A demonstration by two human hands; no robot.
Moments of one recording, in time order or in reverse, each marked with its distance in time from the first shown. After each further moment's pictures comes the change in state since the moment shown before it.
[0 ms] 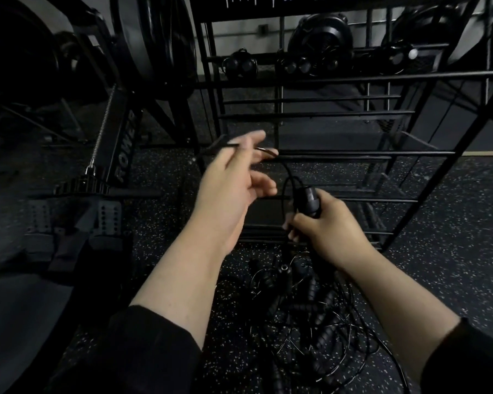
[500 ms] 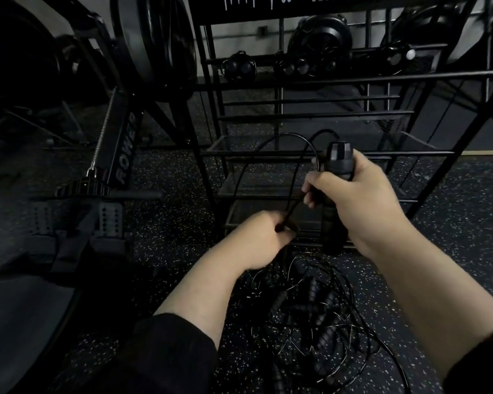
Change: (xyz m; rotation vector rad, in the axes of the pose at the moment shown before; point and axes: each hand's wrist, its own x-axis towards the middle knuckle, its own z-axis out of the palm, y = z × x) left_hand -0.005 -0.057 -0.001 0.985 -0.411 -0.225; right_hand -0.007 -0.055 -0.025 0.261 0.116 -0.112
